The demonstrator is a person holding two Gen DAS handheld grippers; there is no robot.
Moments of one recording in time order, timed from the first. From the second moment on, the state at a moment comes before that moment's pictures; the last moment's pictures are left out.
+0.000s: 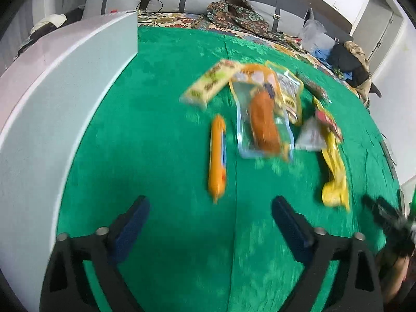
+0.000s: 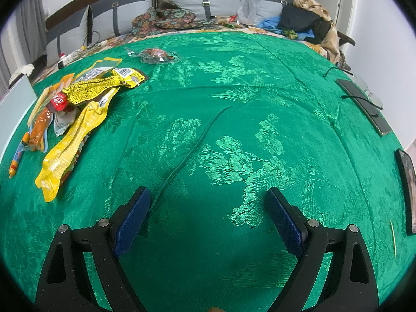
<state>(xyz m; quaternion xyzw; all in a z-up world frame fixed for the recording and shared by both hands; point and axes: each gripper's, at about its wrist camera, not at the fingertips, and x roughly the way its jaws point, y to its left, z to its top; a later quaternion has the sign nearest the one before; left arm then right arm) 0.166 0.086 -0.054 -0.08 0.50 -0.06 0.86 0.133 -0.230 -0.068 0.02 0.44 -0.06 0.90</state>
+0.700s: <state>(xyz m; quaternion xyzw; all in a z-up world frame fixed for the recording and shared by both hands) 0.126 0.089 -0.069 0.01 0.50 -0.04 0.87 0.134 -0.231 -0.068 0.02 0.44 -0.06 0.90</state>
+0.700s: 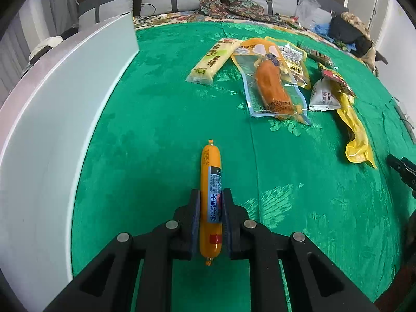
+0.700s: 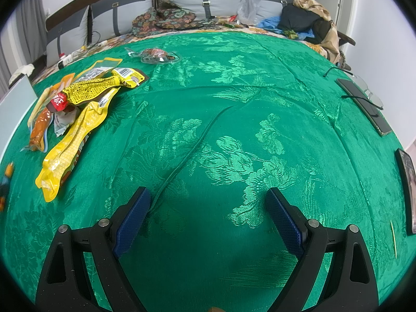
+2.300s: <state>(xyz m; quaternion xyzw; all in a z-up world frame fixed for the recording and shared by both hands) 0.145 0.085 -0.084 0.01 0.46 -0.02 0.89 0.134 -0.231 -0.068 0.02 0.44 -0.06 0.90</state>
